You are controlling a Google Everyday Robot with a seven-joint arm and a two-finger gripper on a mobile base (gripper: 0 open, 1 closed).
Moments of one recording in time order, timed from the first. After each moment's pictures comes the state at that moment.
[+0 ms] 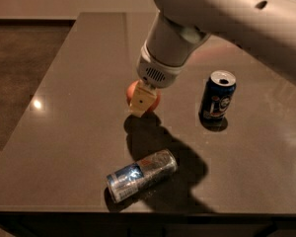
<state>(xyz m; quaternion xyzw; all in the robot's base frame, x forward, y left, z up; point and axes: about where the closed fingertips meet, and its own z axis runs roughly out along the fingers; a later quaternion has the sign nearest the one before) 0.502 0.000 0.898 -0.57 0.80 0.06 0.19</state>
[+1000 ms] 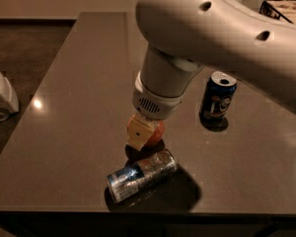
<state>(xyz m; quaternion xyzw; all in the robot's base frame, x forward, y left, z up) 0.430 -0.006 0.871 -0.51 0.85 0.07 0.12</state>
